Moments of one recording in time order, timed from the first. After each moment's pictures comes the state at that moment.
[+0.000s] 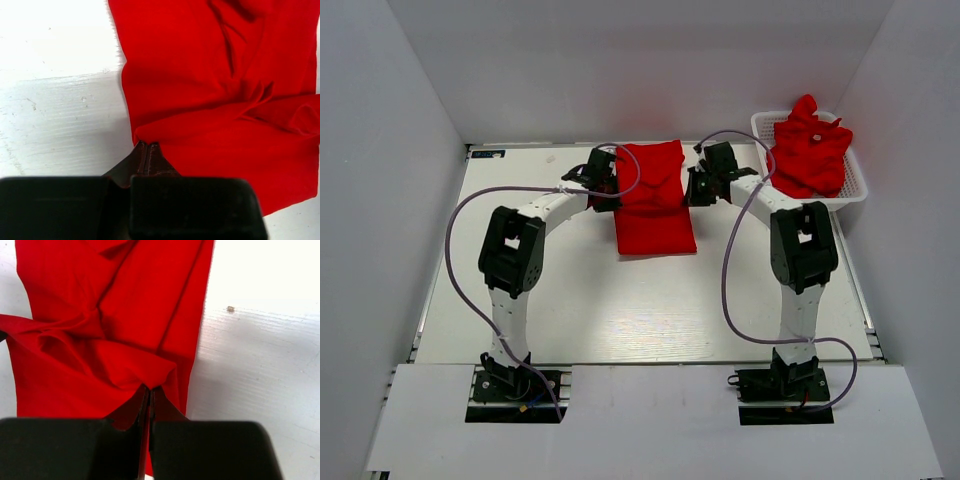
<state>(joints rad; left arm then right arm) -0.43 2.06 1.58 -0.39 -0.05 -0.43 0.34 2.04 1.54 -0.34 -0.25 0.28</state>
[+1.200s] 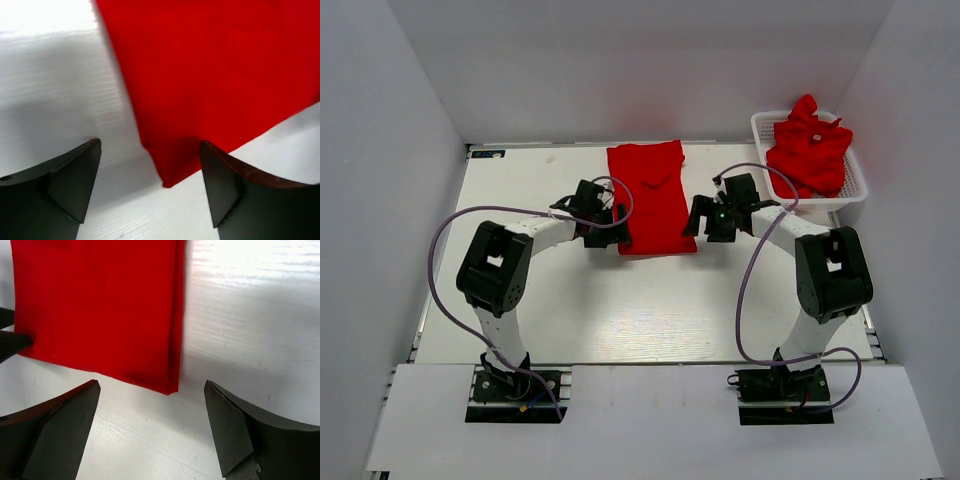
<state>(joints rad) -0.42 1.87 1.16 -0.25 0.20 -0.46 0.30 1.75 1.10 -0.26 -0.35 0.37</state>
